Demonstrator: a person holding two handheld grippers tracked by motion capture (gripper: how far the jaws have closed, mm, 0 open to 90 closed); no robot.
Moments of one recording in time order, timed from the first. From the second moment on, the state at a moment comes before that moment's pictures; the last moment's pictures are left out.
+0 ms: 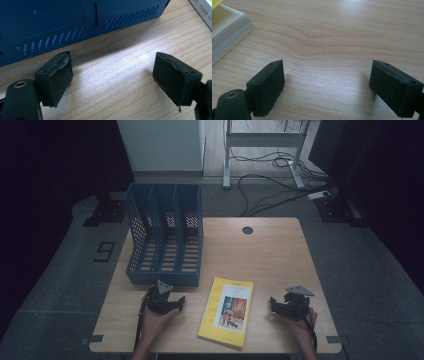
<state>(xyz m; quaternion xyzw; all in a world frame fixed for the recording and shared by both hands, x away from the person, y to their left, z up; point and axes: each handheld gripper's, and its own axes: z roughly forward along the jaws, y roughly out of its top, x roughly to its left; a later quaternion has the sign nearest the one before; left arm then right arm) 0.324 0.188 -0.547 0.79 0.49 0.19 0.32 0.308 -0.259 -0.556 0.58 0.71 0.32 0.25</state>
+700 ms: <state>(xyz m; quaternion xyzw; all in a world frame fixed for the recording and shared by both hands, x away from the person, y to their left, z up) 0.320 0.193 -0.547 0.78 0.50 0.17 0.34 0.308 -0.256 -0.555 0.59 0.70 0.31 0.25</state>
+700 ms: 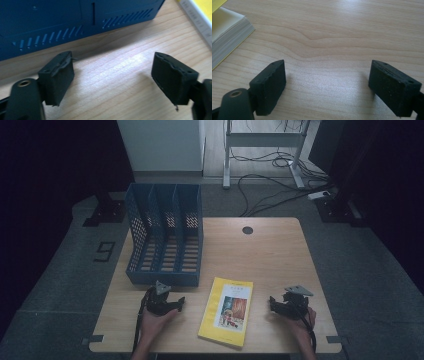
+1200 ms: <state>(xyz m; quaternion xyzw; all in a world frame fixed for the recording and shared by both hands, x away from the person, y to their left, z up) 0.311 0.190 -0.536 0.77 0.49 0.15 0.38 0.303 -0.251 -0.547 0.59 0.69 0.34 0.25</state>
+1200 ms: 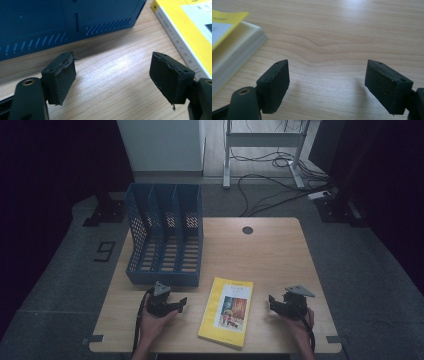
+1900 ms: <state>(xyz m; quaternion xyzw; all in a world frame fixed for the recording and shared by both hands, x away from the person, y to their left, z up) 0.295 0.148 -0.528 0.79 0.44 0.11 0.41 0.296 -0.215 -0.539 0.54 0.71 0.38 0.24</state>
